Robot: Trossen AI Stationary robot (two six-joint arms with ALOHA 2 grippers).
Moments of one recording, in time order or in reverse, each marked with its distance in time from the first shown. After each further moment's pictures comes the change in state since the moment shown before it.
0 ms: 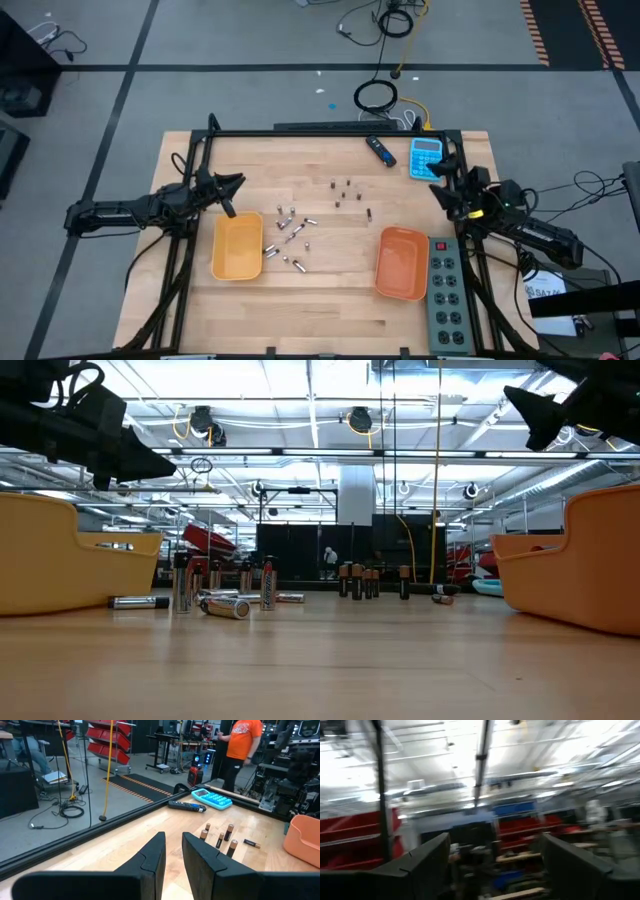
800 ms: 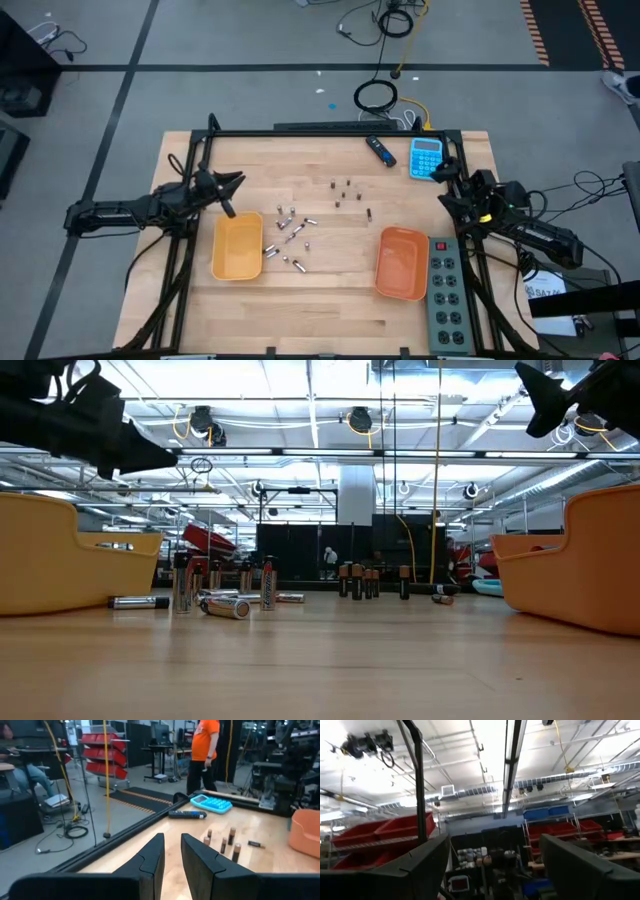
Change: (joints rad) left arm 0.002 0.003 0.000 0.073 0.002 0.157; right arm 0.001 0.000 0.000 0.076 -0.134 0.077
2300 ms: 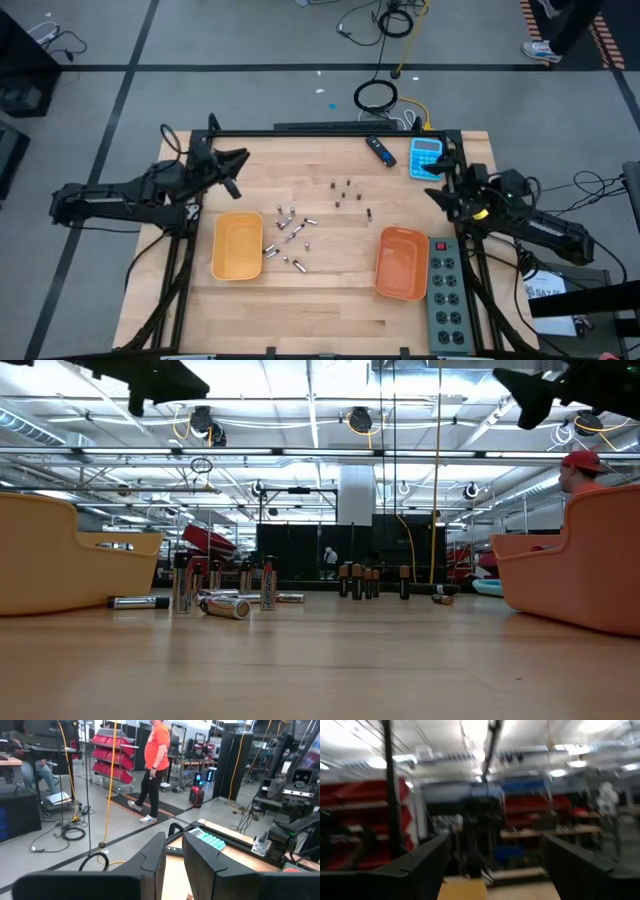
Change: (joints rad) left arm -0.001 0.435 0.460 0.001 -0.038 -0.114; right arm 0.001 0.184 0.196 -0.249 0.049 -0.198
